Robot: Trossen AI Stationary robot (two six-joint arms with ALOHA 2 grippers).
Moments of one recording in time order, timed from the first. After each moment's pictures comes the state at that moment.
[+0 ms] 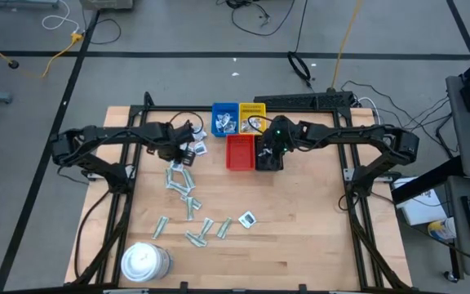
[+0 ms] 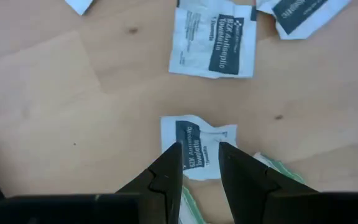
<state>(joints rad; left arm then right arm) 0.44 1.40 0.81 -0.89 -0.05 -0.81 -0.40 1.54 0.90 -0.22 -0.21 -0.04</state>
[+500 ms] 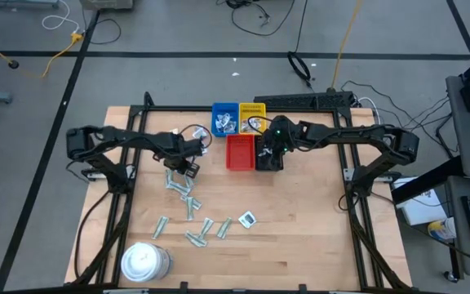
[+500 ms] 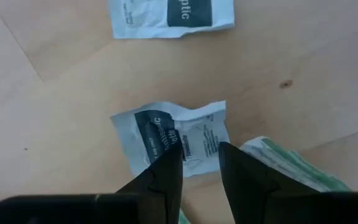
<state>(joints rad) 0.32 1.57 0.79 -0.81 -0.06 -0.80 -0.40 1.54 0.90 -0.22 -0.21 -0.07</state>
